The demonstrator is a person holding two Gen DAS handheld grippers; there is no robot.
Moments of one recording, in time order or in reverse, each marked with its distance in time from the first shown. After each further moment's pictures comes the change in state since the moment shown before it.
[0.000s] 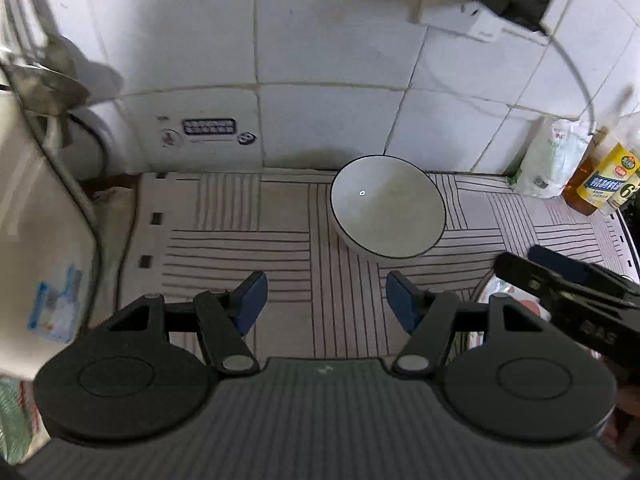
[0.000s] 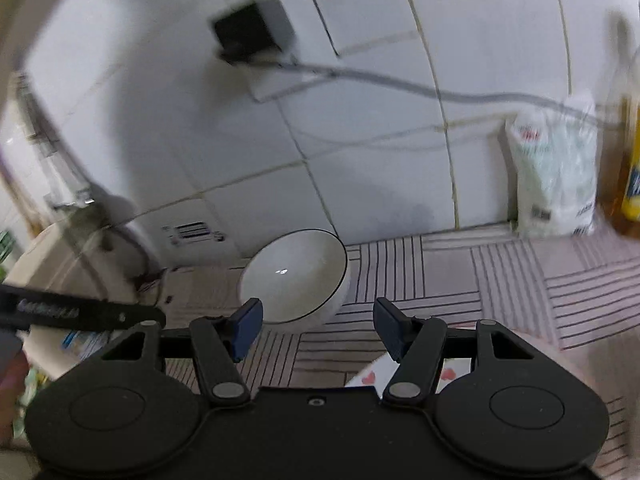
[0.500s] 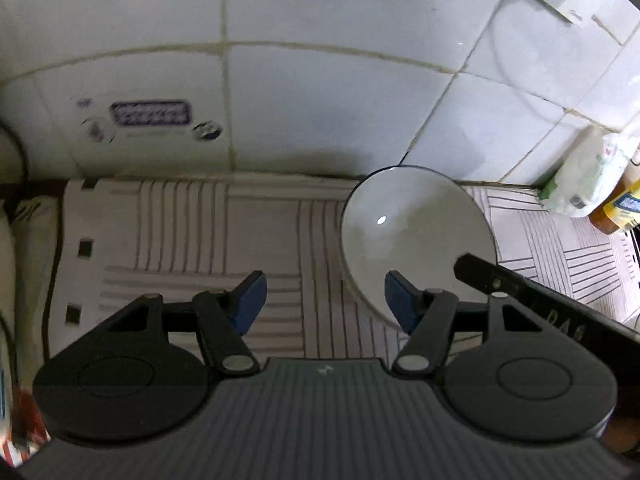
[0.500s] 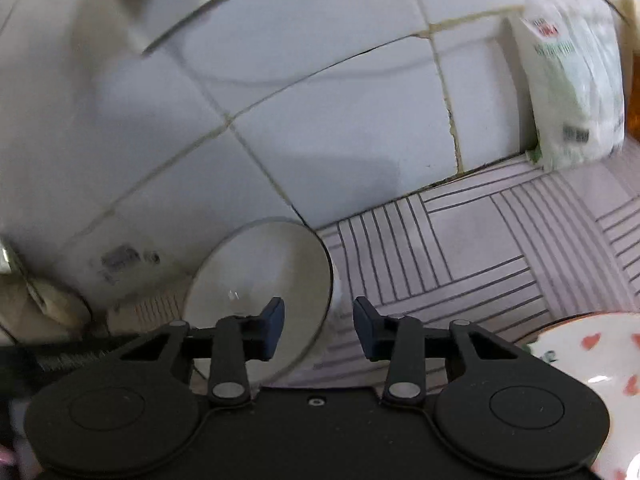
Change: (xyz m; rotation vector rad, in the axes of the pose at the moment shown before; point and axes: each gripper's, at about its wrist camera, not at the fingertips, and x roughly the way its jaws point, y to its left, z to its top) left arm 0.105 0.016 0.035 -0.012 0.056 -0.082; right arm 0.094 -0.007 0.007 0.256 0.068 -0.098
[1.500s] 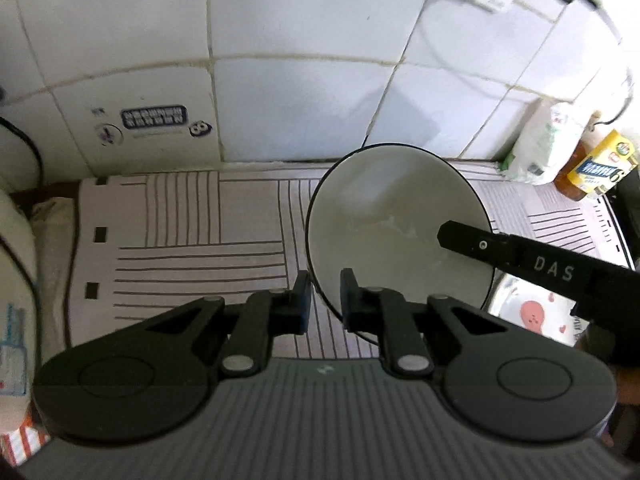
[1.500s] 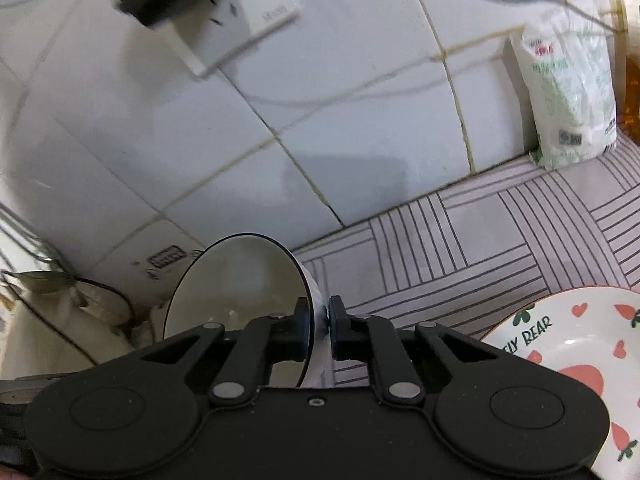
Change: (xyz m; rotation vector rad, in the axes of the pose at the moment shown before) left arm -0.062 -0.012 -0.033 0.062 -0.011 -0.022; right arm -0.048 0.017 -0.002 -0.001 0.017 0.057
